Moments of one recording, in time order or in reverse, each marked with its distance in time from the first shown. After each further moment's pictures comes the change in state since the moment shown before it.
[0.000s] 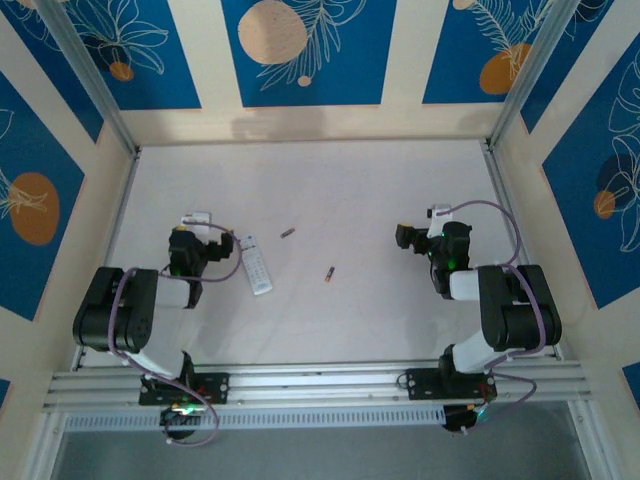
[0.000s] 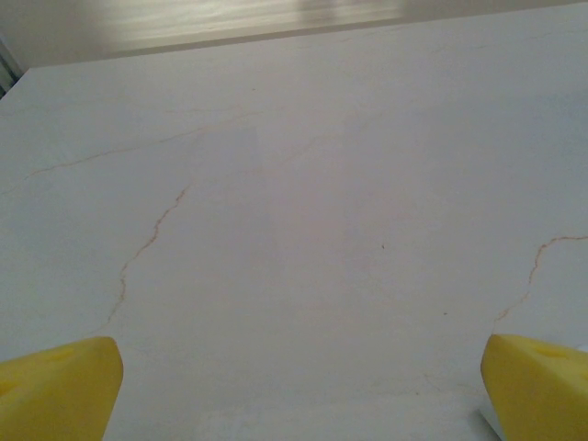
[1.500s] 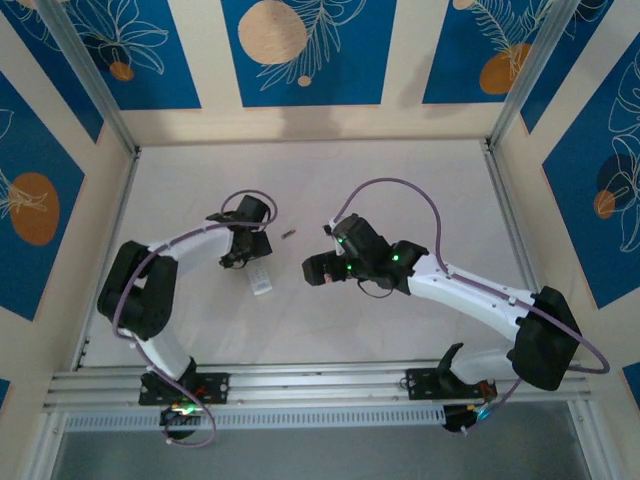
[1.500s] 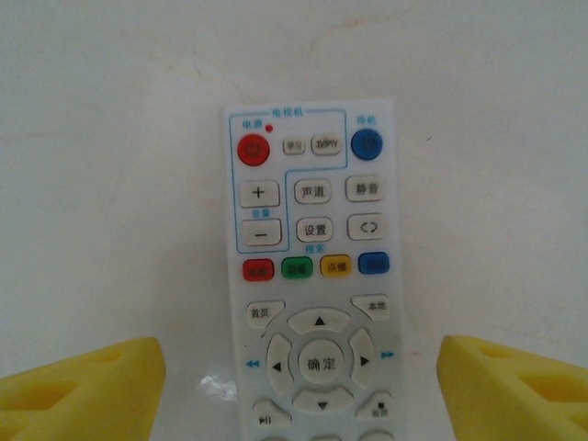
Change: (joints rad) left arm -0.391 0.151 0.687 -1.435 -0.161 -0.823; right arm 0.861 -0.205 0.587 -1.223 0.156 0.401
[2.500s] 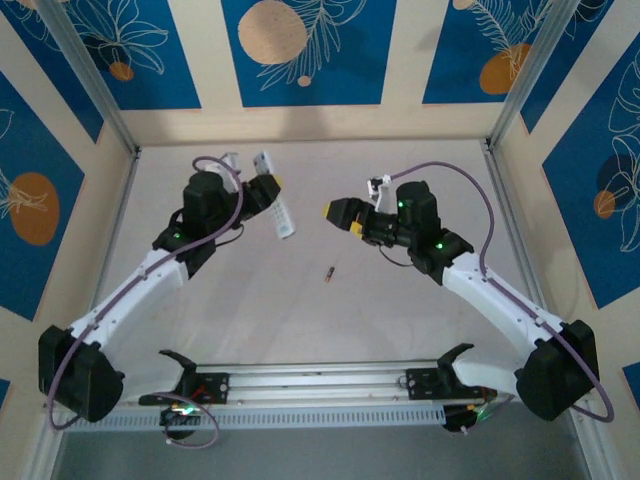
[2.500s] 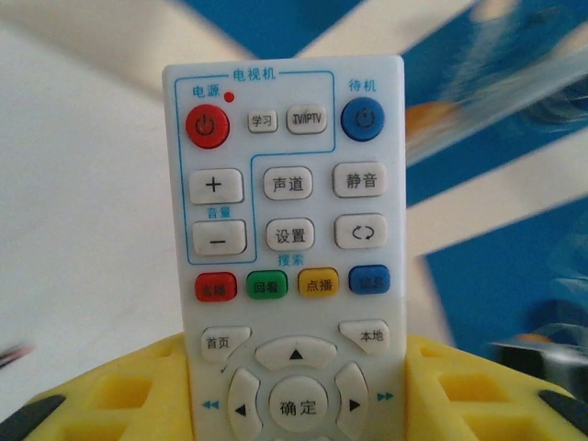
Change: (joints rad) left arm -0.005 -0.509 -0.053 0.612 0.451 -0.121; right arm -0.356 -0.140 -0.069 0.469 -0.557 0.438
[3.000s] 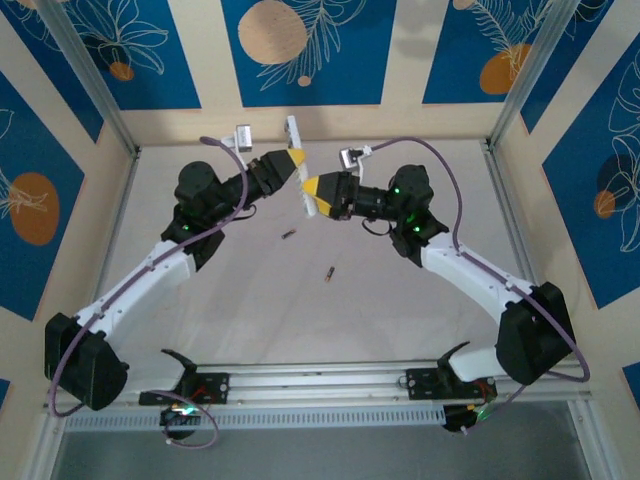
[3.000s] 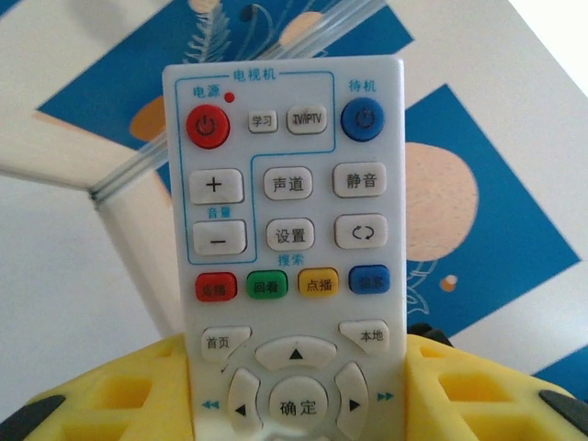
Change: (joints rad) left arm -0.051 0.072 0.081 0.395 0.276 -0.198; right arm 0.037 0.201 0.110 0.596 -0.316 0.323
